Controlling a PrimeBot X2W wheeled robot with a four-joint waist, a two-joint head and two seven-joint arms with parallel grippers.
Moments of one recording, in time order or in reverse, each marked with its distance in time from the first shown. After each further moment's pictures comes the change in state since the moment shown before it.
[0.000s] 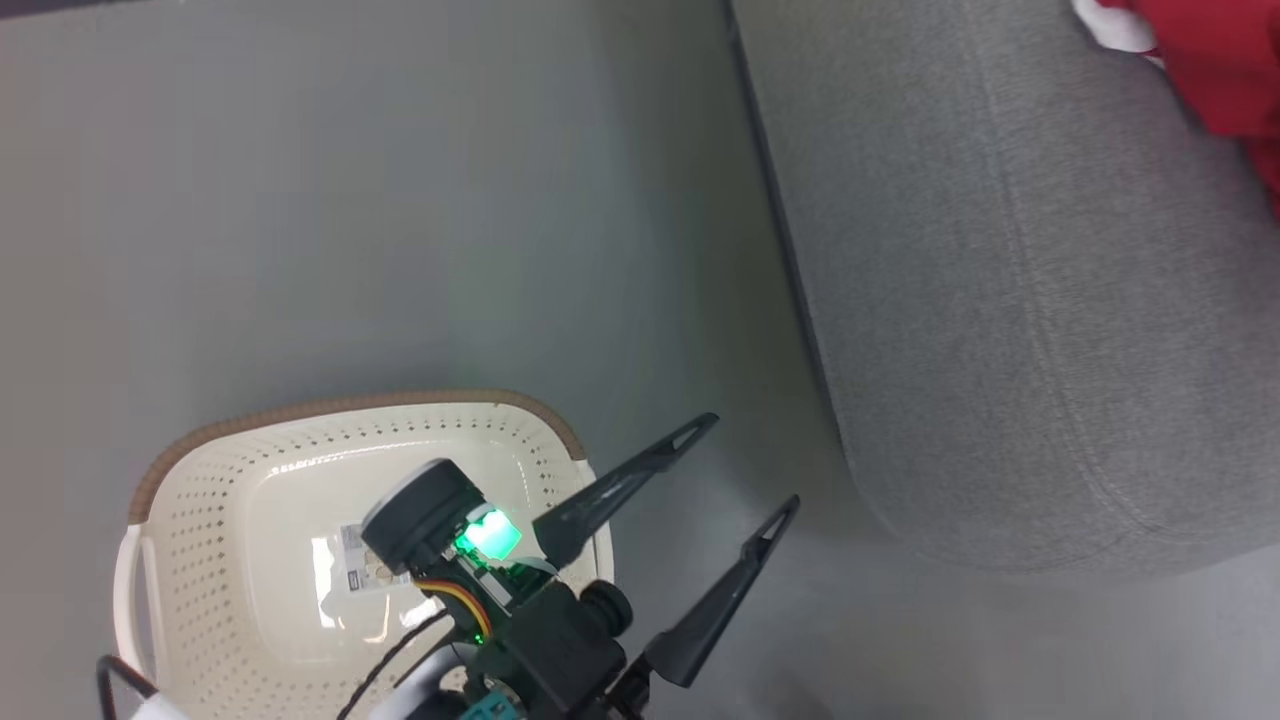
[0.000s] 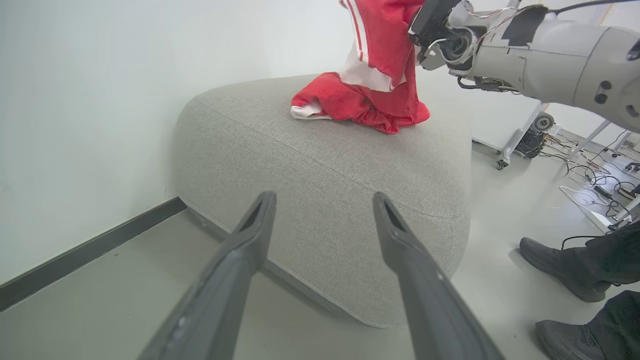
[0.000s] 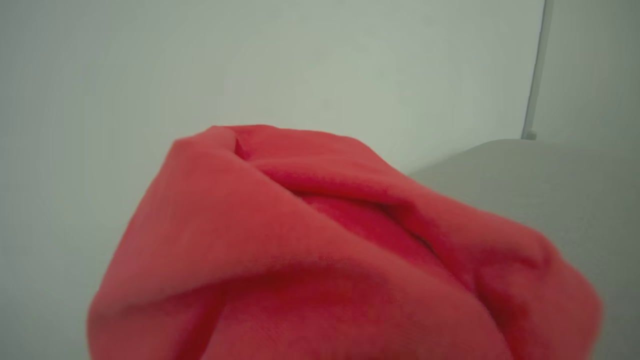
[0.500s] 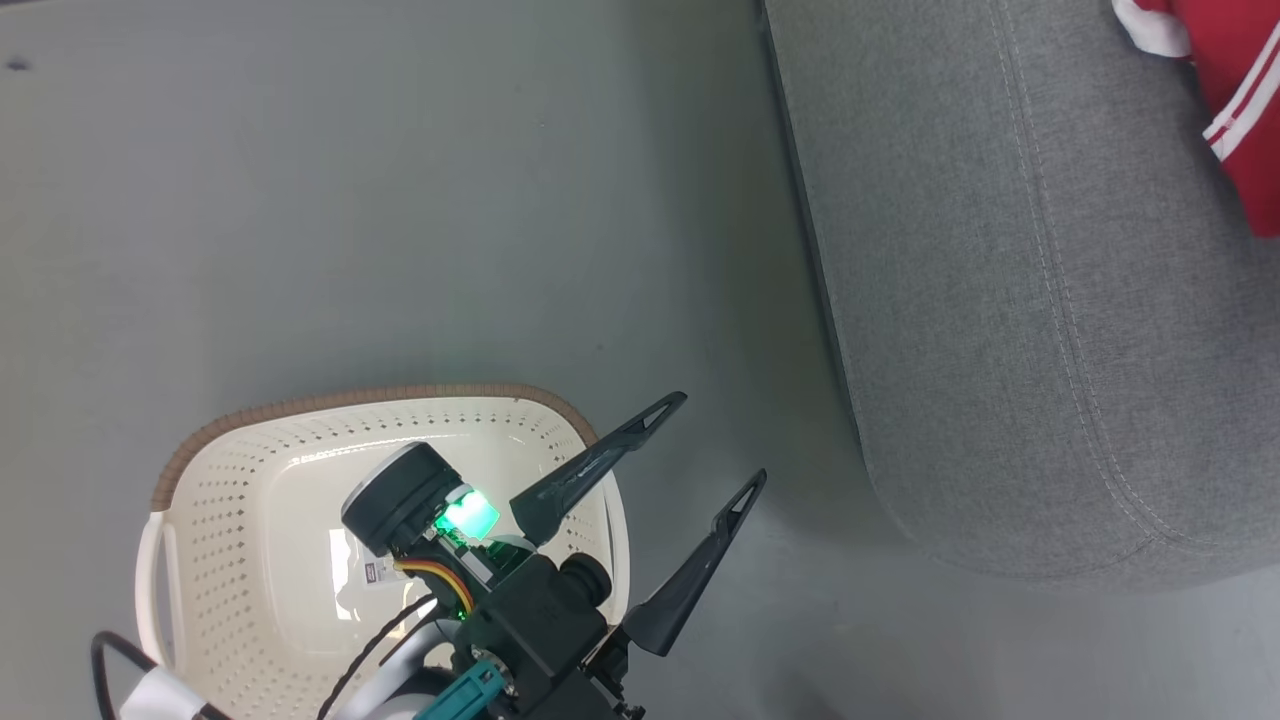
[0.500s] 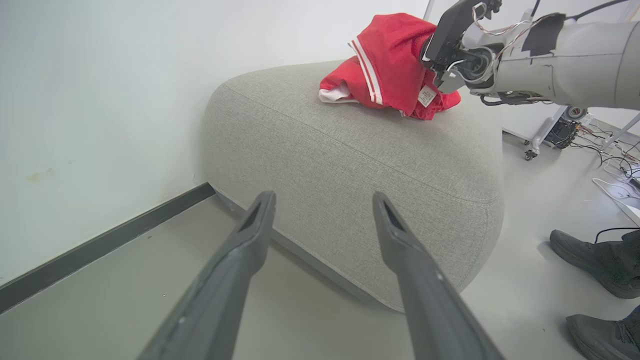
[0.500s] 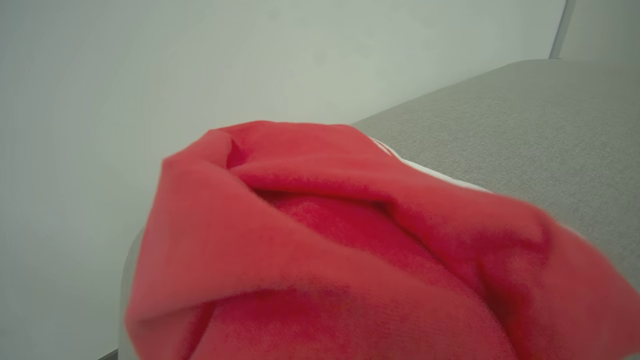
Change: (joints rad) left arm -0.022 0.010 0.025 0.067 0.012 0.000 -0.037; right arm -0.016 0.048 0.047 0.190 0.005 0.050 0.008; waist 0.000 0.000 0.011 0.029
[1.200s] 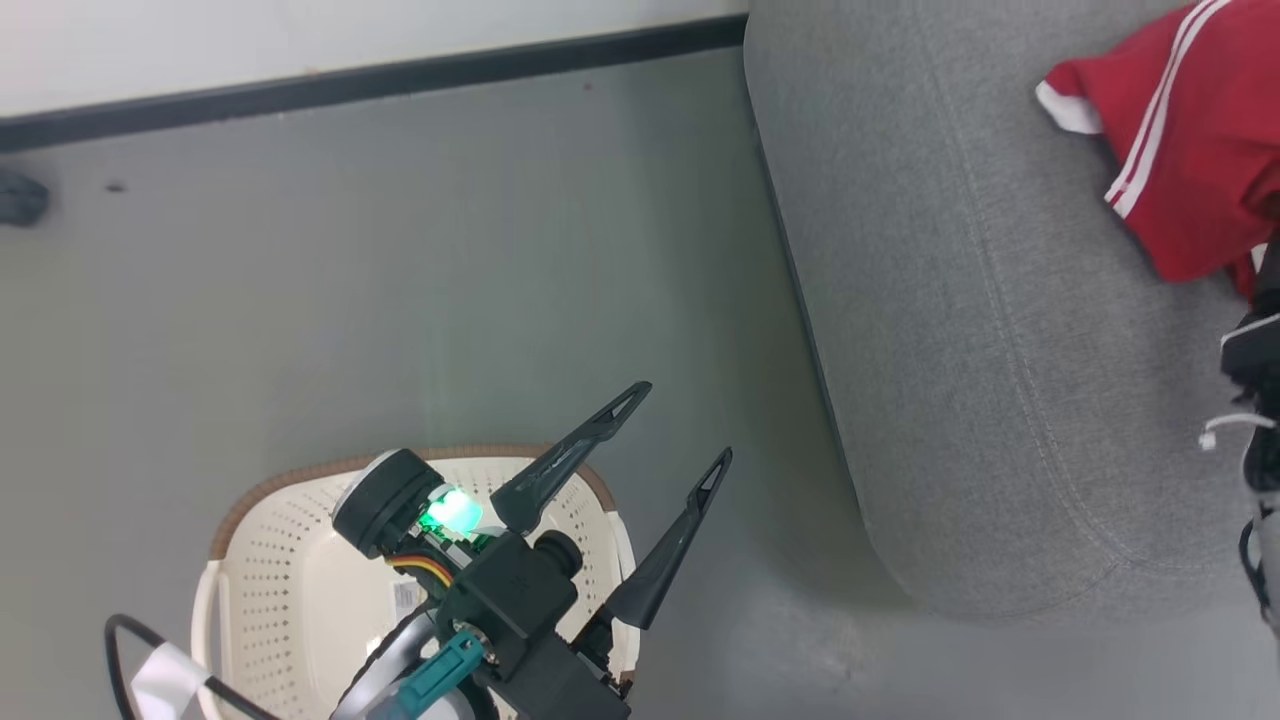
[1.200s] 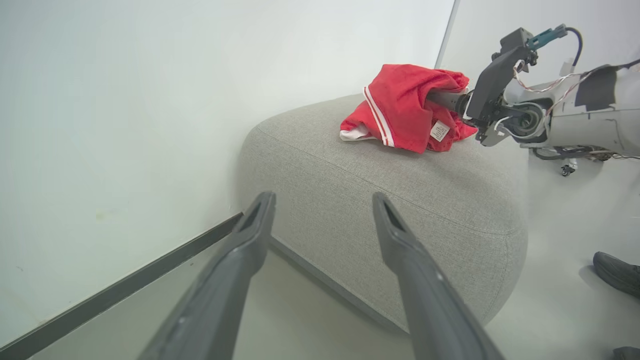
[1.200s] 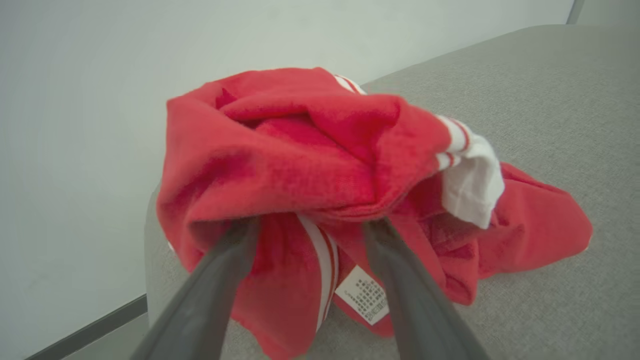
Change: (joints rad) left arm 0.009 -0.033 0.028 0.108 -0.017 0.028 -0.082; right arm 0.105 0.041 0.056 0.115 -0.035 0.040 -0.015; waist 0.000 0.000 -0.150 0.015
